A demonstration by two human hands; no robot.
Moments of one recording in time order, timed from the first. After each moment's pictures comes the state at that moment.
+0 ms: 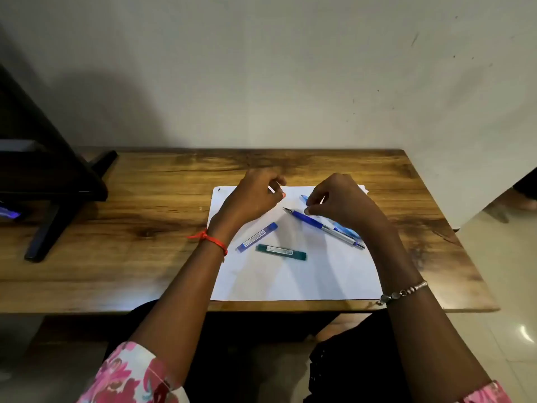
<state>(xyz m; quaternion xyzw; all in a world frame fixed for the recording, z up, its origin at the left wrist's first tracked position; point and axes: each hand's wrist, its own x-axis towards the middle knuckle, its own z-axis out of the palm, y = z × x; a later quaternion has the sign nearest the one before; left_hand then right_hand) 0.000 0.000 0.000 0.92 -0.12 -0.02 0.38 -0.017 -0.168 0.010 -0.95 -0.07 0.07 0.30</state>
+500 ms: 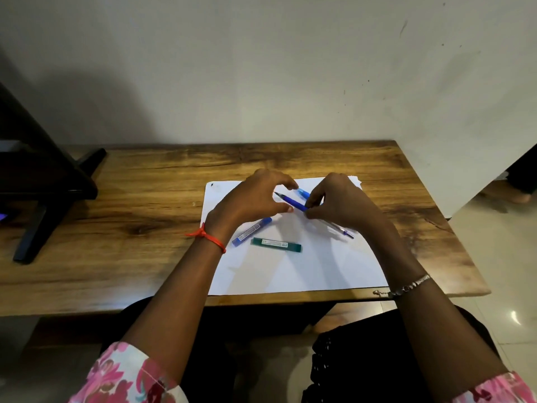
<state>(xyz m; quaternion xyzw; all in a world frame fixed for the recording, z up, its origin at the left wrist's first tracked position) -0.007 -0.006 -0.003 0.92 -0.22 -0.07 0.31 -0.025 -0.174 0.001 -0.96 -0.07 0.07 0.26</state>
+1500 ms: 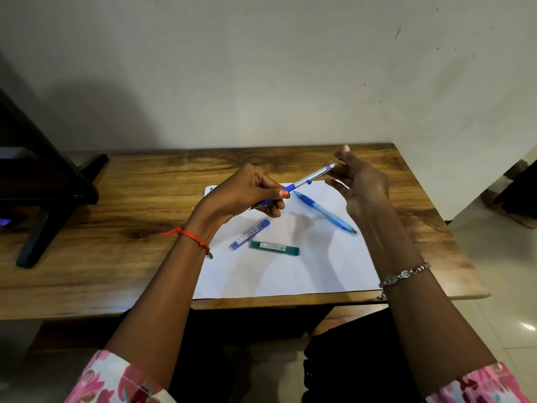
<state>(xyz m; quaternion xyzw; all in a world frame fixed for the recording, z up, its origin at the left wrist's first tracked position) -0.015 0.006 0.023 0.80 -0.11 -0.19 0.56 -0.016 -0.182 0.018 -0.51 0.23 -0.08 0.82</state>
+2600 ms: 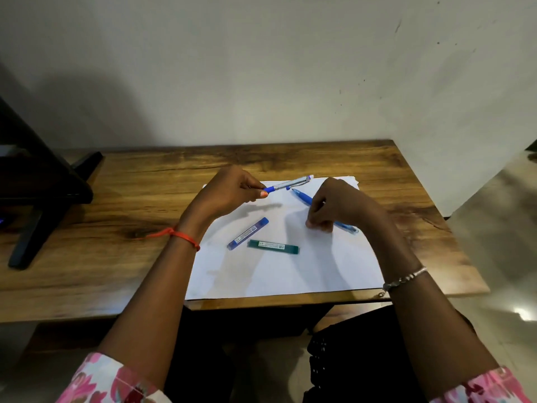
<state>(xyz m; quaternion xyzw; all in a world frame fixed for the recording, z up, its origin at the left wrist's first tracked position) 0.000 0.022 0.005 0.90 -0.12 -0.10 0.40 -0.019 -0.187 0.004 -0.94 -0.04 0.18 0.30</state>
